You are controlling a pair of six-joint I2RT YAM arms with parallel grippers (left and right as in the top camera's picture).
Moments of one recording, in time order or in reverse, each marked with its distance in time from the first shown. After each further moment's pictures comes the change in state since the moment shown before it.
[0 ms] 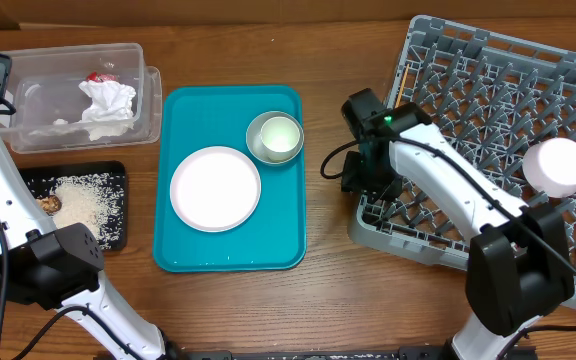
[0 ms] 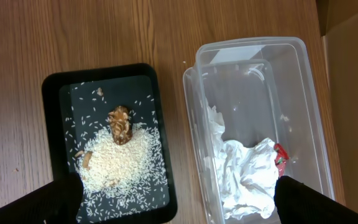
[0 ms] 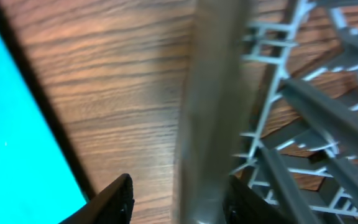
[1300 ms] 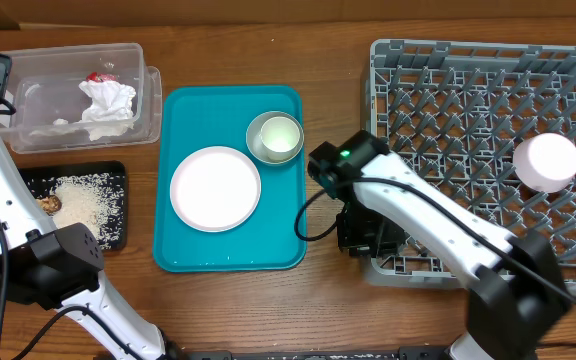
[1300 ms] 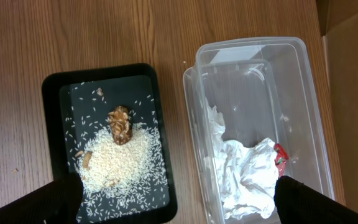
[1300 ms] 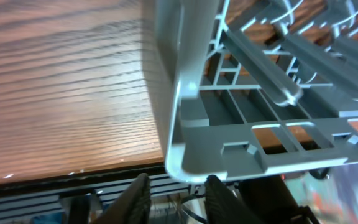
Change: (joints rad) left arm 0.000 0.000 0.000 0.000 0.000 0.000; right arm 0.224 -0.092 -0.006 -0.481 0.044 0.009
